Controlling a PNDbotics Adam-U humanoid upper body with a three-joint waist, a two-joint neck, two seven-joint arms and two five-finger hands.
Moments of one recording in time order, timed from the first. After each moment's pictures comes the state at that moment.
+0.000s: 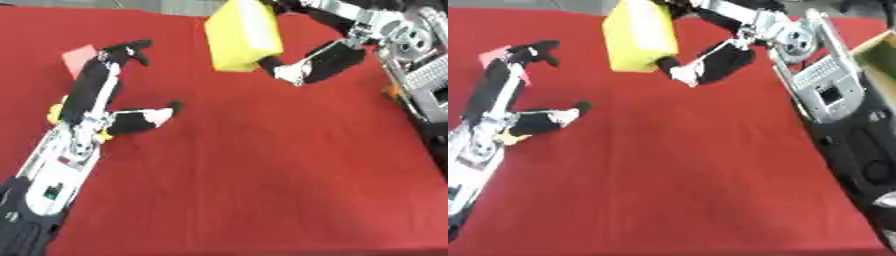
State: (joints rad) left arm -0.44 0.43 -0.24 -1.71 -0.66 0.03 0.16; right arm -0.82 -0.48 0.24 -1.72 0.19 0.03 0.52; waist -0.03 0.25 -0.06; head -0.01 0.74
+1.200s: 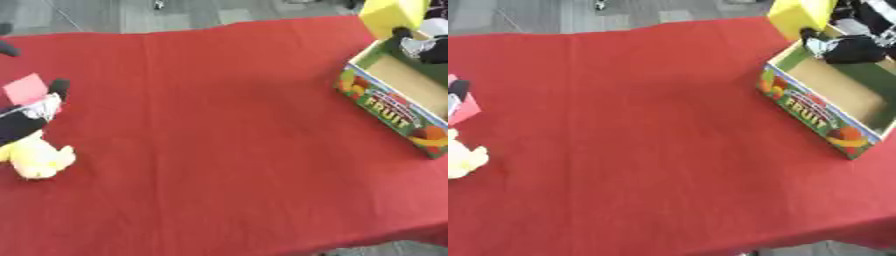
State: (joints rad) left arm -0.37 0.55 -0.12 -1.86 -0.54 0.12 0.25; right arm -0.48 -0.80 -0.10 -1.59 0.14 0.09 0.21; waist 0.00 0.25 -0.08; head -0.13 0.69
